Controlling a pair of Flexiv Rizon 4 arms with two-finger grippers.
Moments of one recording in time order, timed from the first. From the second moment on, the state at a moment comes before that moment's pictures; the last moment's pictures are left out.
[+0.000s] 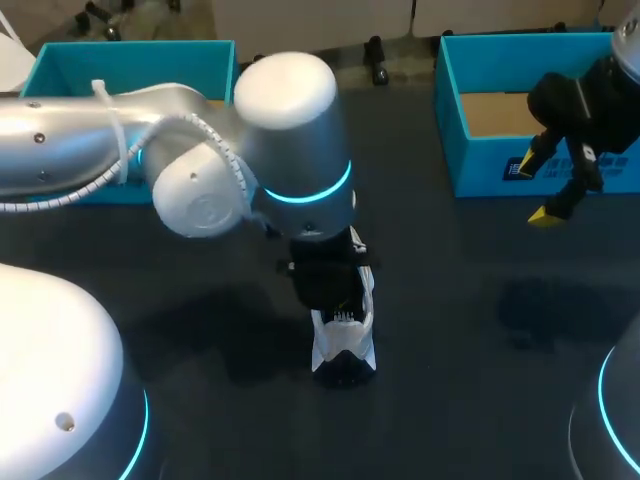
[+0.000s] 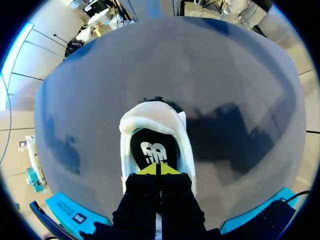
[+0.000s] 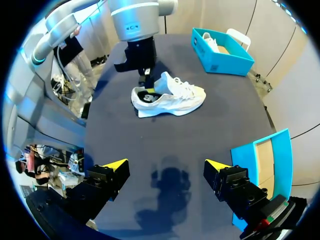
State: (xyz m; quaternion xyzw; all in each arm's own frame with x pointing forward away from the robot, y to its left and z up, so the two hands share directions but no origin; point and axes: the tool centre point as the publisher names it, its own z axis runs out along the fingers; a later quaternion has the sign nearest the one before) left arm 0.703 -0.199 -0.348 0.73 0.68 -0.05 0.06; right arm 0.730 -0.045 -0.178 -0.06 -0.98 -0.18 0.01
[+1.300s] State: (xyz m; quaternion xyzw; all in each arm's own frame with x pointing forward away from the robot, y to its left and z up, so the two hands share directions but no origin) left arm 0.711 -0.215 -0.385 0.71 0.70 -0.04 0.06; right arm 0.730 -0.045 -0.179 -0.06 -0.98 -0.18 0.01
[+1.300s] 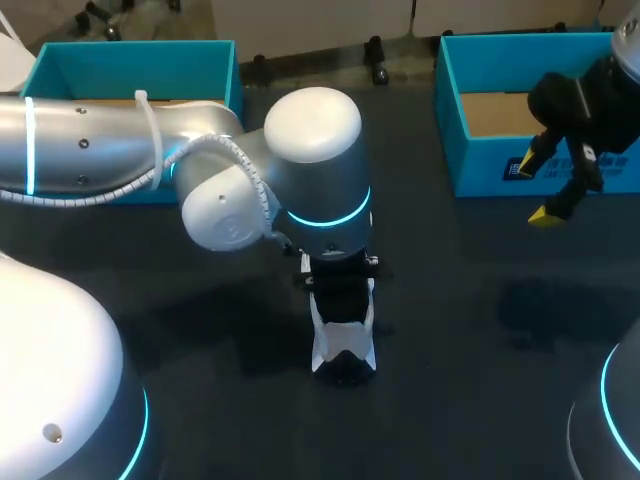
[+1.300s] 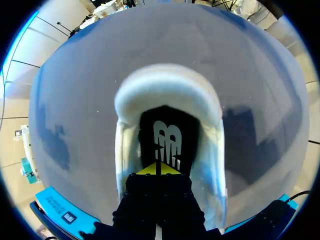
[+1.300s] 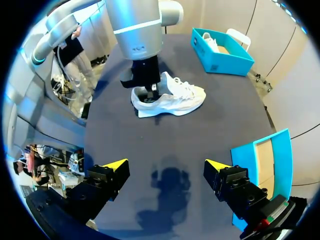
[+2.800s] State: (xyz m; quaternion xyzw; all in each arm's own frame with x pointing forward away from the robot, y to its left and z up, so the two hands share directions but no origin) left arm 0.688 -0.210 -0.404 0.70 0.71 -0.03 0.05; right arm 0.730 -0.045 -0.178 -0.06 -0.98 -0.18 0.01
